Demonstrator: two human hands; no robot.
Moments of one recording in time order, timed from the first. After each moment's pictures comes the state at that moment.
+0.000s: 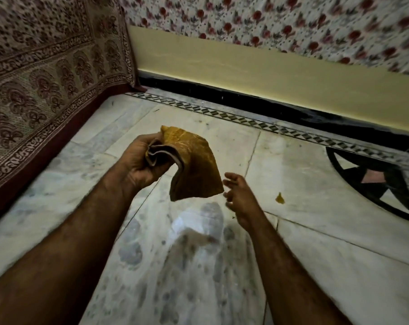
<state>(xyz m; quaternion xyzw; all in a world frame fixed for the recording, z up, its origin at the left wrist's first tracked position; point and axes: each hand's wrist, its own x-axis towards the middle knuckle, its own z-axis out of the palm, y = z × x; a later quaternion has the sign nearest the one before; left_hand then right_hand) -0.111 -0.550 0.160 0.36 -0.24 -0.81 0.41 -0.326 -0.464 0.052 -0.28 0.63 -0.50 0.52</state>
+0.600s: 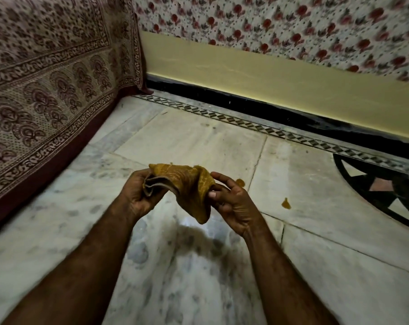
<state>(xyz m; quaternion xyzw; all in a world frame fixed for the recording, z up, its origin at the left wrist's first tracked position) -0.071 -0.528 0.090 0.38 -0.14 -0.79 0.45 -0.299 -0.456 0.056 -0.29 0.37 -0.57 0.67</state>
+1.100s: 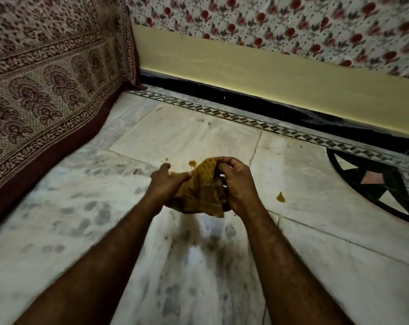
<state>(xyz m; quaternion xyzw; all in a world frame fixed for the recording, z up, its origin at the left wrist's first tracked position) -0.117 -0.520 0.071 0.62 -0.55 -0.48 0.30 -0.295 -0.472 0.092 -0.32 0.59 -0.57 0.48</state>
